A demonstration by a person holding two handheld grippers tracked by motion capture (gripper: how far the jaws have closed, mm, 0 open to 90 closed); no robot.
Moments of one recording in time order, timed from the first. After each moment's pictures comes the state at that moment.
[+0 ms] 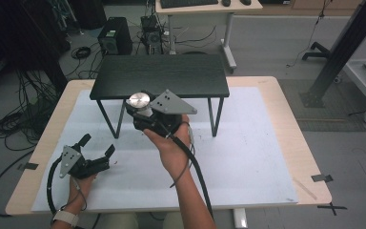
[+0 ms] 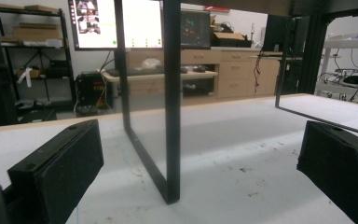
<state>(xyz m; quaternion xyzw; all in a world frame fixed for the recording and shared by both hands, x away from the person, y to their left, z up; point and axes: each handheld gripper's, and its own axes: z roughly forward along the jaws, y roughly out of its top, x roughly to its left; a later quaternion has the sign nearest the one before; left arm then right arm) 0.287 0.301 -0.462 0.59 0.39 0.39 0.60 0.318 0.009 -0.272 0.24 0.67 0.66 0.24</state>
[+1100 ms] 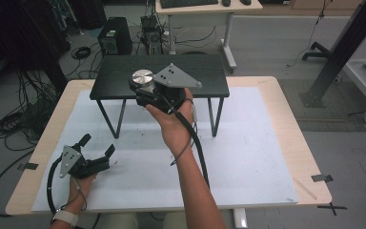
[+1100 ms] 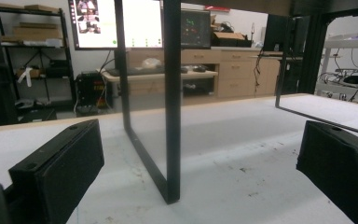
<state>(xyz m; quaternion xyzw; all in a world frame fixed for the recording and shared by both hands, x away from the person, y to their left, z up) 0.288 0.301 -0.462 0.59 0.39 0.39 0.60 0.350 0.003 -0.234 0.25 0.66 0.65 0.27</state>
